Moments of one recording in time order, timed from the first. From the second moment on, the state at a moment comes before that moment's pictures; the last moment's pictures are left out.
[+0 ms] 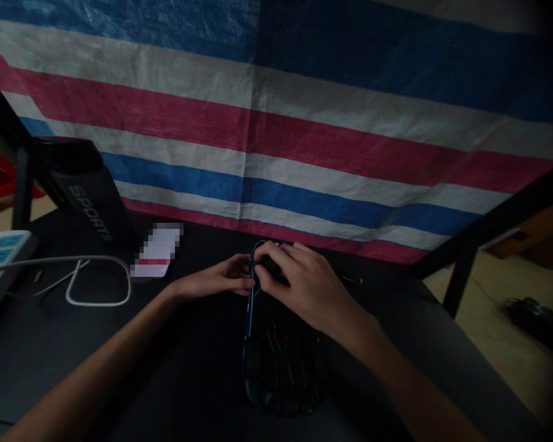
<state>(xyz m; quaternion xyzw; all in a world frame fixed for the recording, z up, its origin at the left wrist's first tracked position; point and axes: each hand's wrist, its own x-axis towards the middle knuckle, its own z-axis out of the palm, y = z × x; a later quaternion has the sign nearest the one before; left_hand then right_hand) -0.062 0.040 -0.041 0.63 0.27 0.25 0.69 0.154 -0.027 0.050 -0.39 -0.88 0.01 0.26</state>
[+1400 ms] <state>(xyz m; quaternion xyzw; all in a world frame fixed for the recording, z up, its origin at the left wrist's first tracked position) -0.061 0.037 -0.040 0.62 0.26 0.26 0.70 0.142 -0.019 0.044 -0.31 -0.82 0.28 0.40</state>
